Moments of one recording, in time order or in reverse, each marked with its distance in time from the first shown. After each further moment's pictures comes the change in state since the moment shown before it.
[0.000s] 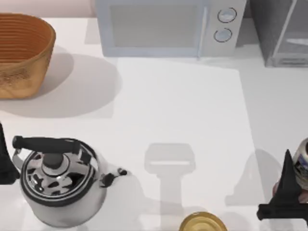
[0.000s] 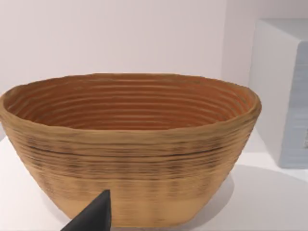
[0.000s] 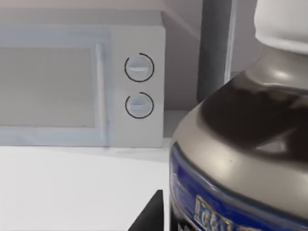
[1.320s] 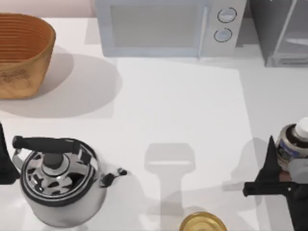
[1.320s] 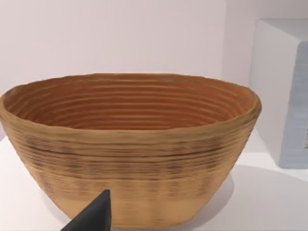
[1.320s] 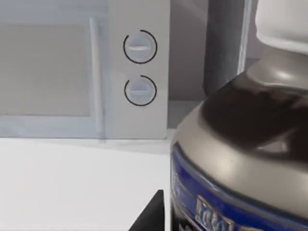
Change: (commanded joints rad) left arm 0.000 0.000 0.000 0.000 0.000 0.000; right arm -0.336 0.857 -0.016 0.887 -0.324 -0.009
